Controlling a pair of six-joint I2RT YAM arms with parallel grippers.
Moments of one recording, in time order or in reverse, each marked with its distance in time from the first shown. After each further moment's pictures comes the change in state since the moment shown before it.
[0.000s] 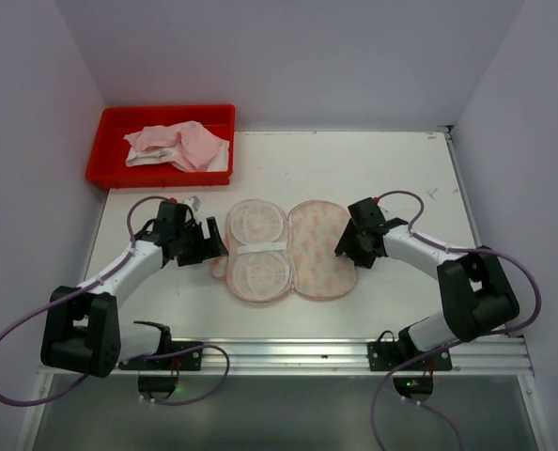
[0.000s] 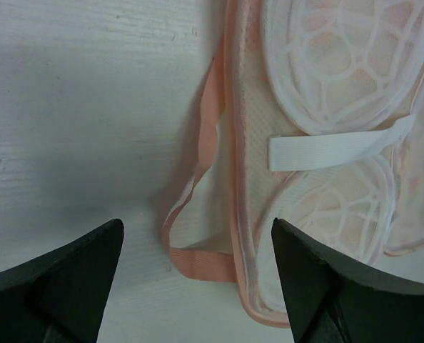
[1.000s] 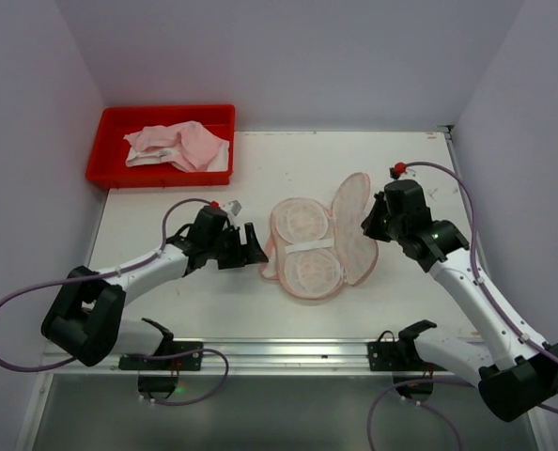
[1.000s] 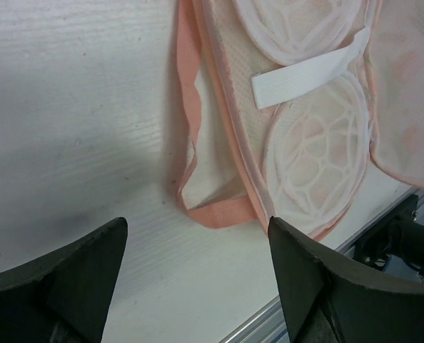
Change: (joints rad) left arm -0.321 0.084 -0.011 0.230 0.063 -0.214; right arm 0.009 -0.444 0.235 -0.270 0.104 -0.270
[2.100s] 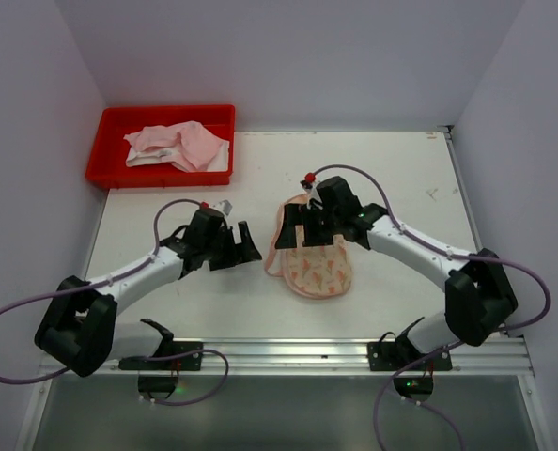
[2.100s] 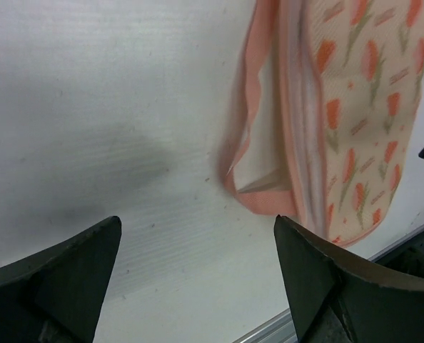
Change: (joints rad) left arm -0.002 -0.052 -0.026 -0.049 -0.116 -0.060; right arm 0.224 0.472 0.021 0.368 -0.567 -0.047
